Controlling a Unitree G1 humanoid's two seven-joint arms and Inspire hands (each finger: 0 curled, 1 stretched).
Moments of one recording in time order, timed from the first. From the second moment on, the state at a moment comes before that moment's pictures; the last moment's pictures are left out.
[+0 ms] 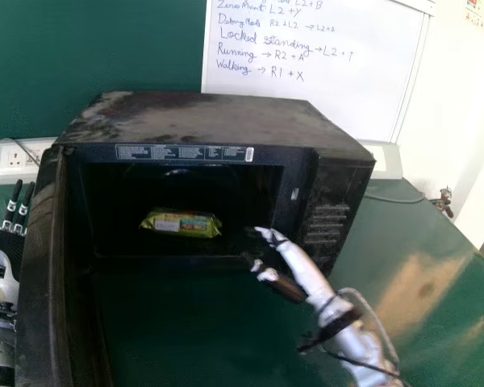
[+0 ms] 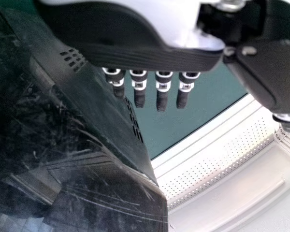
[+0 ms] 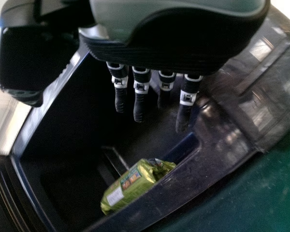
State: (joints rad) left arm -0.42 0.28 0.76 0.81 -0.88 -0.04 -1.05; right arm -0.37 -0.51 0.15 0.45 -0.16 -0.59 0.21
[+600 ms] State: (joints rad) left arm -0.42 0.29 0.76 0.82 -0.87 -0.04 -1.05; right arm -0.35 -0.55 -0.05 0.49 0.22 -0.50 0.68
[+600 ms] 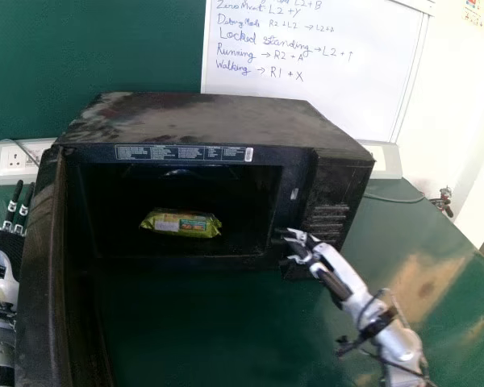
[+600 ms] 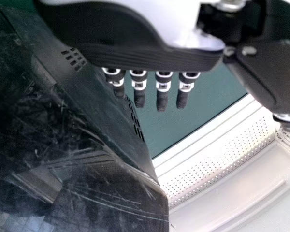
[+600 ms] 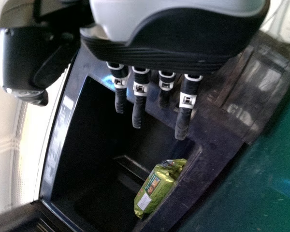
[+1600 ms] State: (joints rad) left arm -0.42 0.30 0.76 0.83 -0.88 -0.03 -1.06; right arm -0.50 -0.52 -0.27 1.02 0.32 -0.52 0.91
